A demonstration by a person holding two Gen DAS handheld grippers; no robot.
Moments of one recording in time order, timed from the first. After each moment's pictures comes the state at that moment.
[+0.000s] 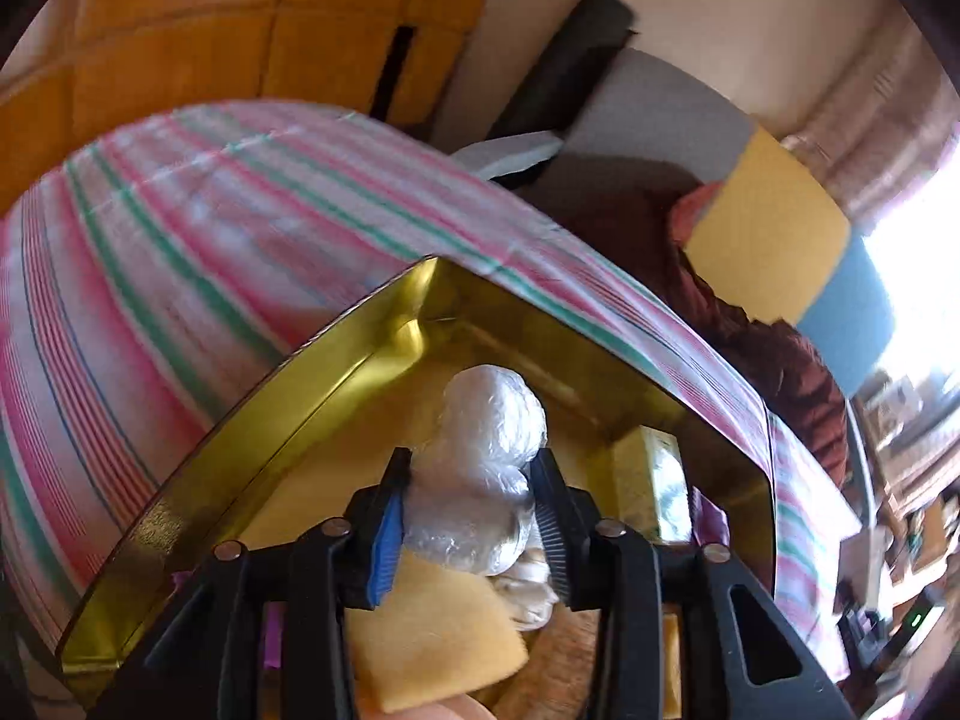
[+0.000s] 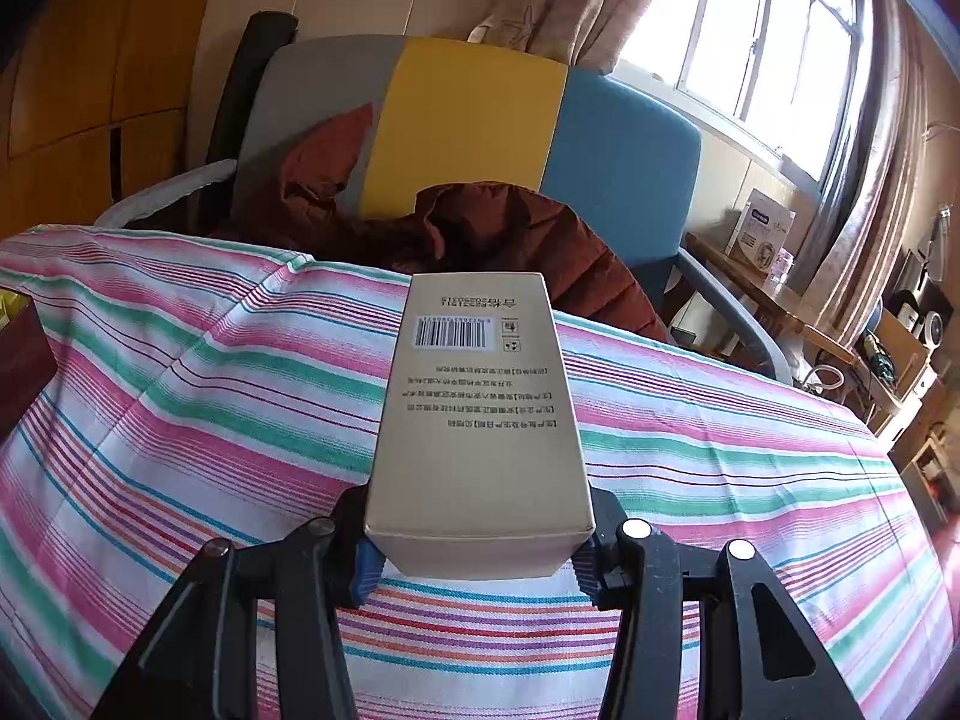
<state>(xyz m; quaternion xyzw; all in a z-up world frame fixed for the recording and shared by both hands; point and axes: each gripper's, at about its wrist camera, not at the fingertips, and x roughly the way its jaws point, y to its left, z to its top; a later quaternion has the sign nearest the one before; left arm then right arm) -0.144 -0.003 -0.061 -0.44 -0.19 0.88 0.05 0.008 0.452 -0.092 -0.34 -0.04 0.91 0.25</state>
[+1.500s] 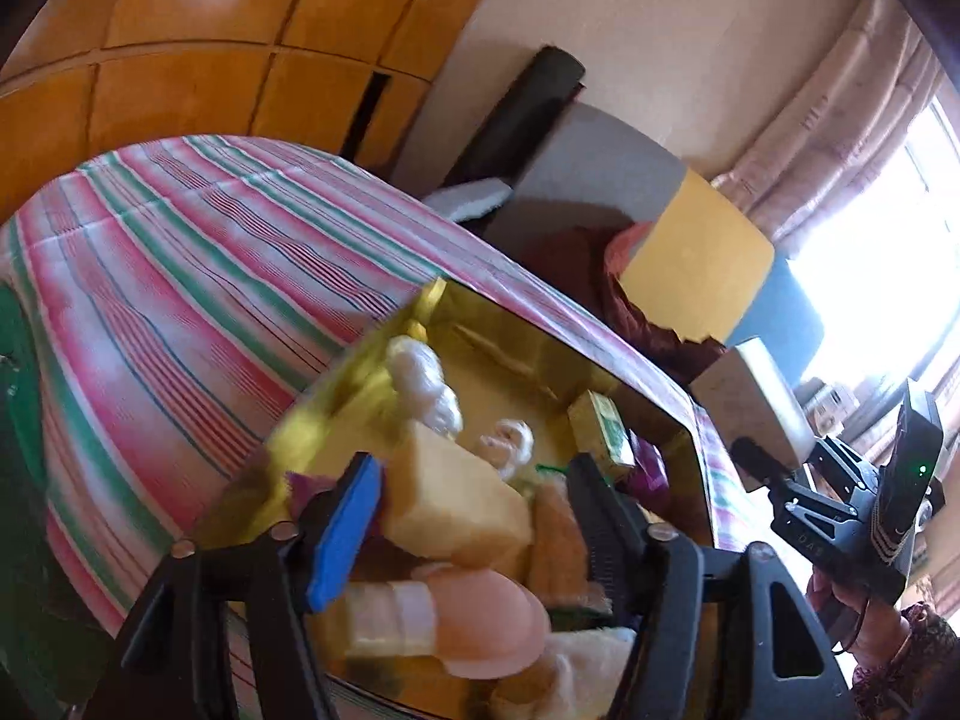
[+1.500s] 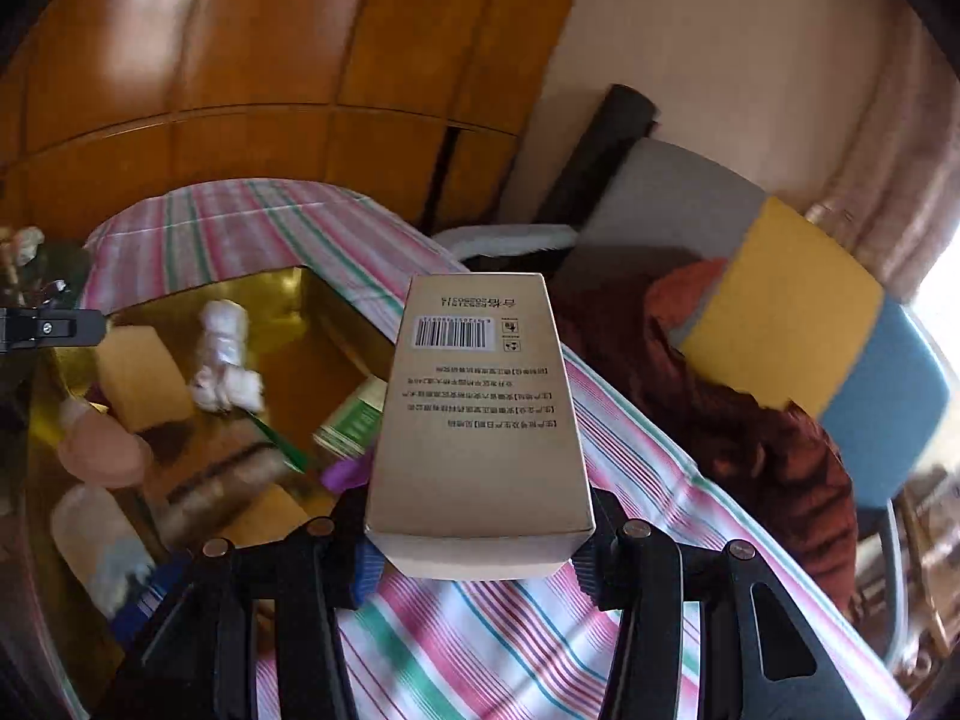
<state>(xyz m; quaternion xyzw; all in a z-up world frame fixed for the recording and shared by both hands) -0.051 -0.054 -0.037 -0.36 -0.21 0.90 0.11 -0.063 0.216 -0.018 -0.31 -0.19 0.93 -0.10</state>
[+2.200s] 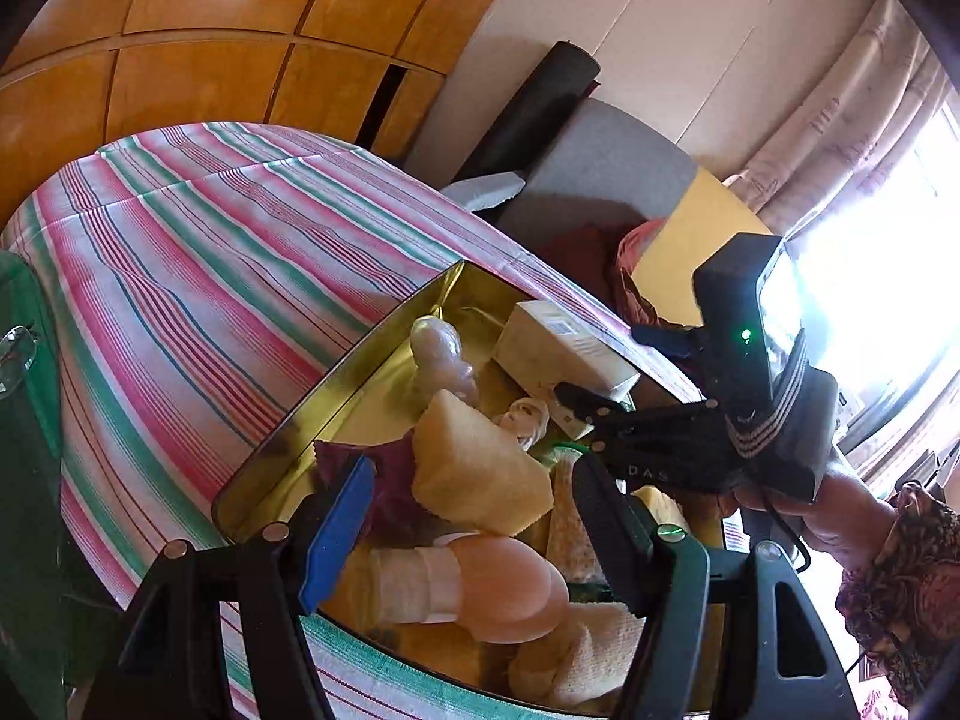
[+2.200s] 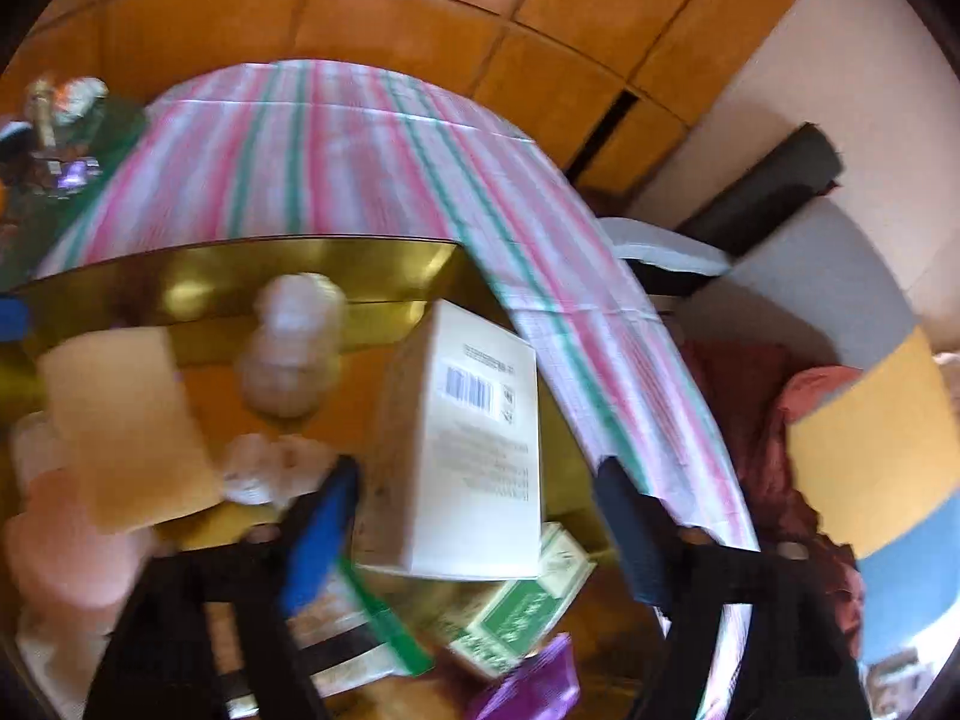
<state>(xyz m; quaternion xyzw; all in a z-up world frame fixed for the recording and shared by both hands) -0.036 -0.056 -0.045 -0.37 -0.21 0.90 0.10 -0.159 0.096 -0.069 -0.37 -0.33 0.85 -0.18</state>
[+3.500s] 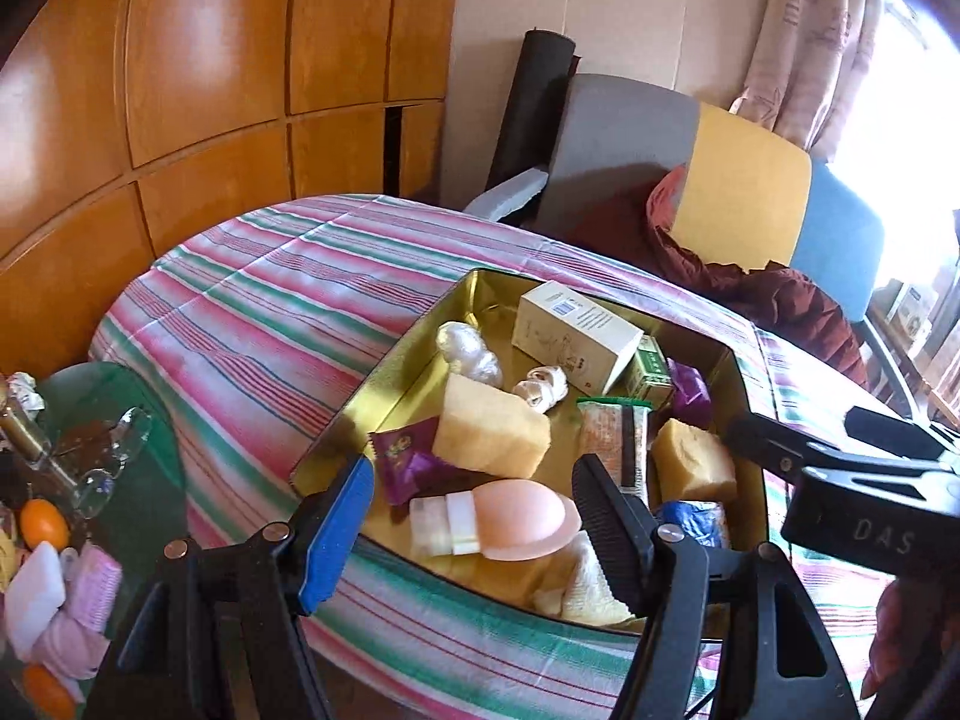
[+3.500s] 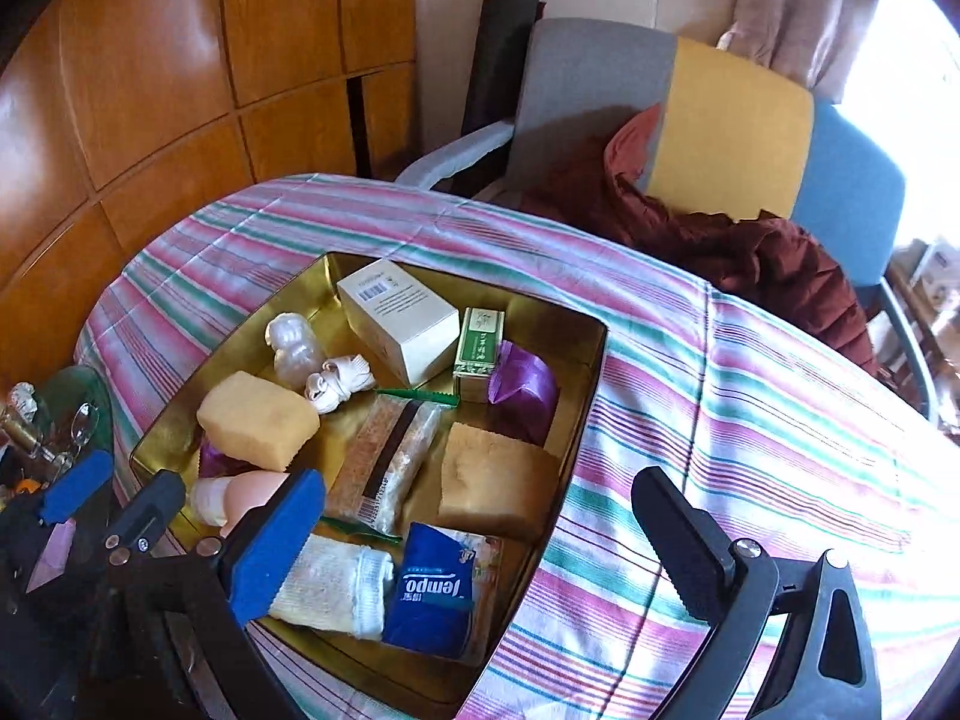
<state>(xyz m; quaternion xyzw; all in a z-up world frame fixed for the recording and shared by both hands) 0.013 -0.013 -0.001 -0.37 -0.05 0.93 0.02 -0.008 0.140 -0.002 -0.42 0.00 0.91 0.04</state>
